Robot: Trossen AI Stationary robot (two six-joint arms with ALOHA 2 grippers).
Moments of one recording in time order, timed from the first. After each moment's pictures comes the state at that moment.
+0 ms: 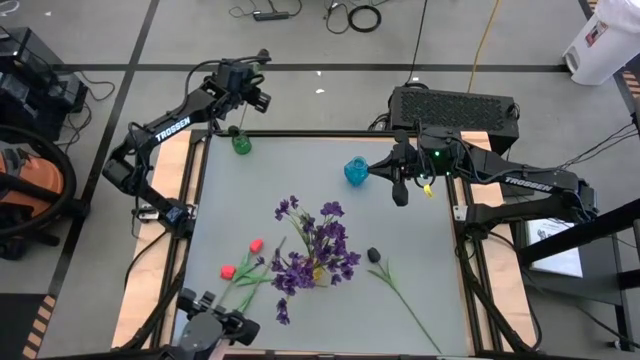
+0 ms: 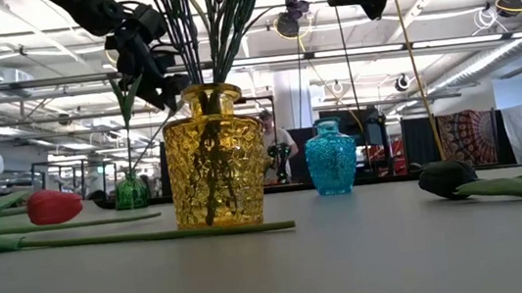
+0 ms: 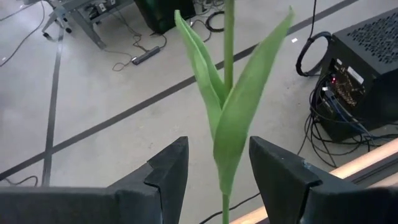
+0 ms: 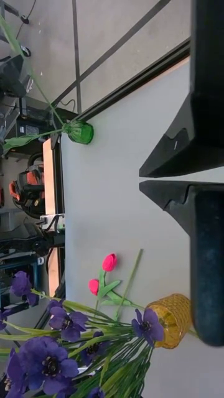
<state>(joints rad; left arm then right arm) 0.94 1.53 1.28 -0.36 -0.31 0.08 -0.31 1.02 0.95 -0.30 -0.18 -0.06</state>
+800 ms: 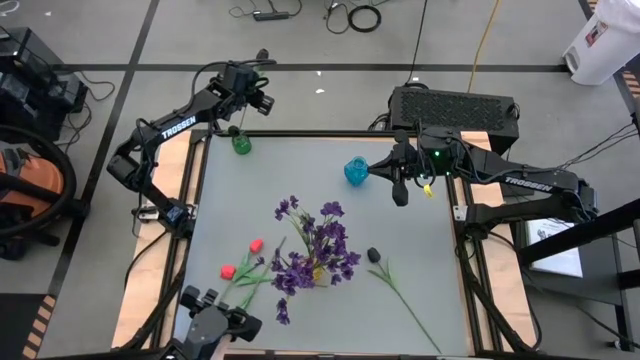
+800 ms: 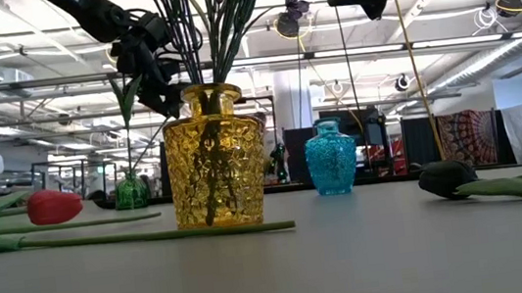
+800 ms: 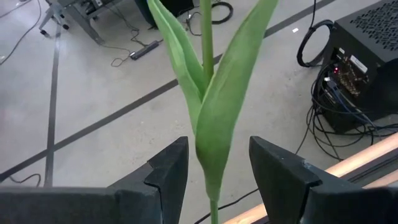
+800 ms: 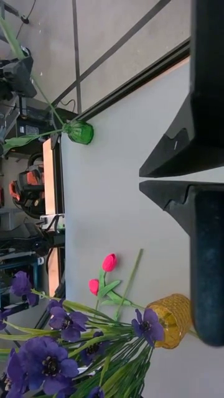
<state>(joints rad) 0.93 1.58 1.29 -0.35 -0.33 0.09 -0.31 1.02 0.95 -0.30 -0.18 -0.06</state>
